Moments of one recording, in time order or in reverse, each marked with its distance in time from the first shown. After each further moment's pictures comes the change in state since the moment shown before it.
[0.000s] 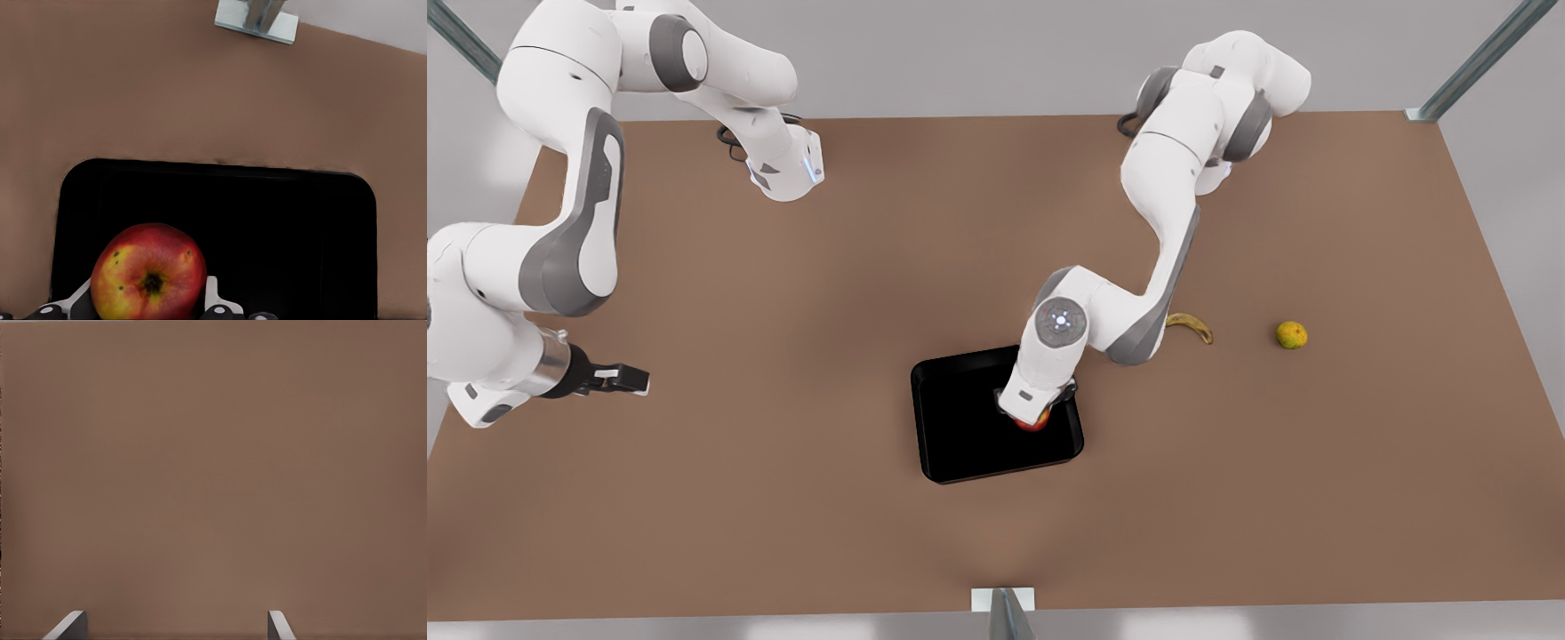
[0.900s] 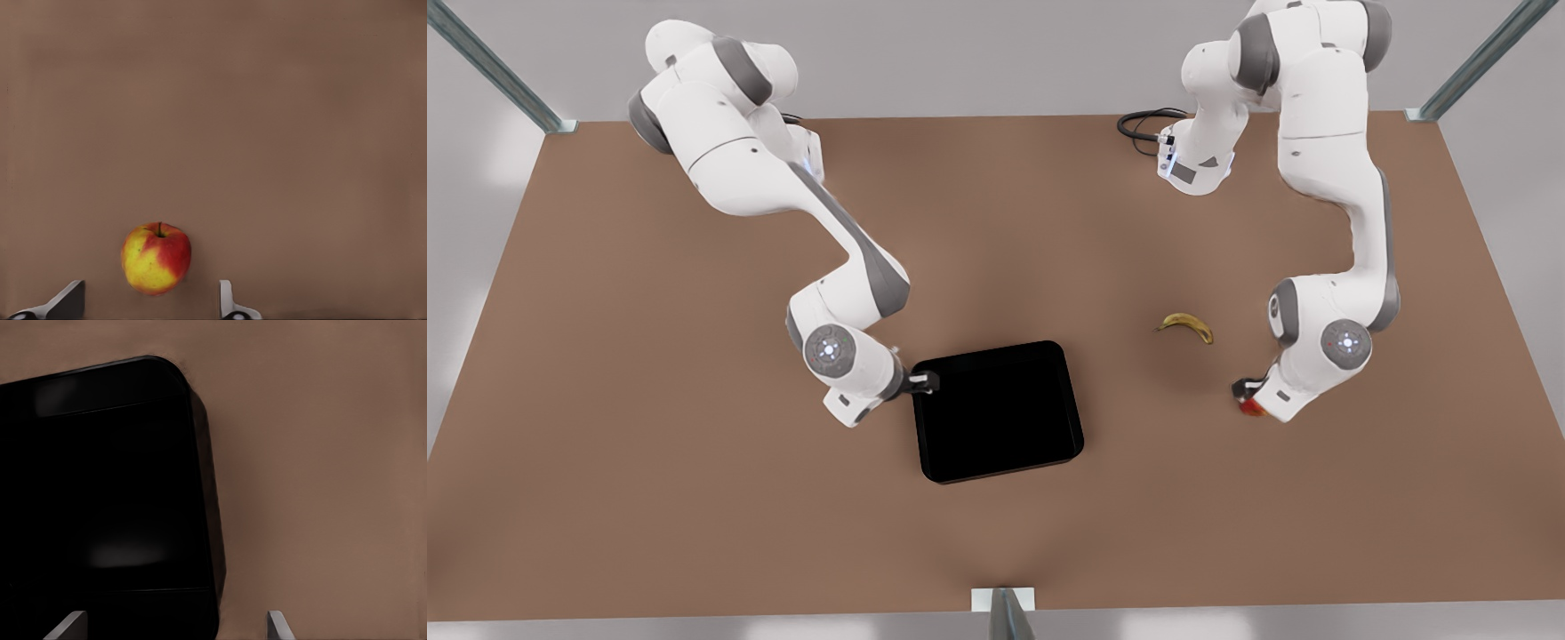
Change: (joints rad) left arm 0.251 -0.416 0.308 -0.747 -0.058 0.291 0.823; right arm 0.233 0.246 0.383 -0.186 -0.067 0.465 0.550
